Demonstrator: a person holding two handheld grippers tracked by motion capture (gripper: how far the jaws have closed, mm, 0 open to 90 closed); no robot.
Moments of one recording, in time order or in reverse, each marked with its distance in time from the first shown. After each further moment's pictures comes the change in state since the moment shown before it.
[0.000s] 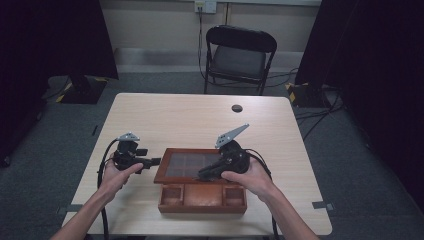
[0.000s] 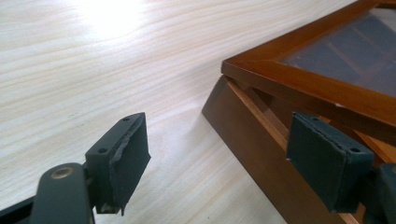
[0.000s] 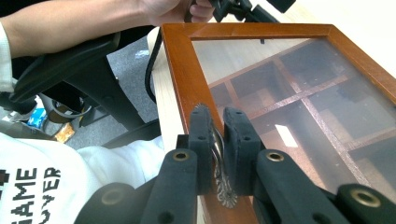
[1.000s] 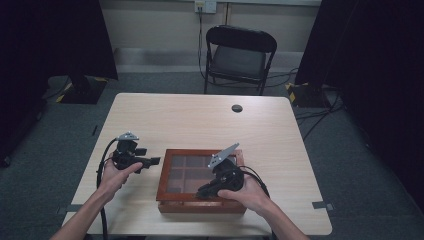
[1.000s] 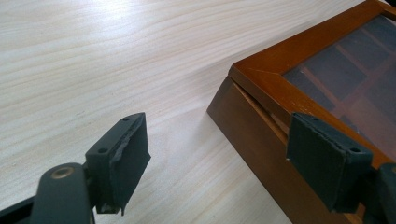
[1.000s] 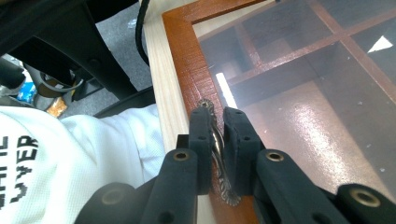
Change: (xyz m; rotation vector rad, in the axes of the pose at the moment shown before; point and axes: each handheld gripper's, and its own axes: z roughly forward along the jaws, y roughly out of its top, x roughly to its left) left arm 0.001 0.000 0.000 0.007 0.011 0.002; right arm 0.006 -0.035 0.037 0.110 -0.009 -0.009
